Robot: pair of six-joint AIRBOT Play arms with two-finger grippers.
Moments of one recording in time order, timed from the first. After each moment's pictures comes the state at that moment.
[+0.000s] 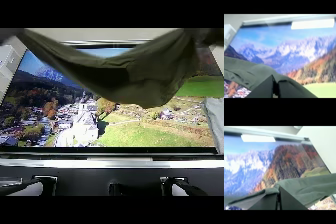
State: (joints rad) left arm 0.20 -1.33 2.02 0.70 -1.26 -1.38; right arm -0.18 -1.22 1.89 -0.76 1.20 1.33
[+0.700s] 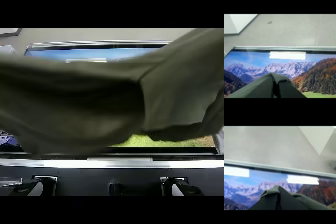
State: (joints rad) left arm 0.19 -0.85 2.05 1.20 -1.35 -1.69; right arm -0.18 -0.94 2.07 -1.03 1.35 1.57
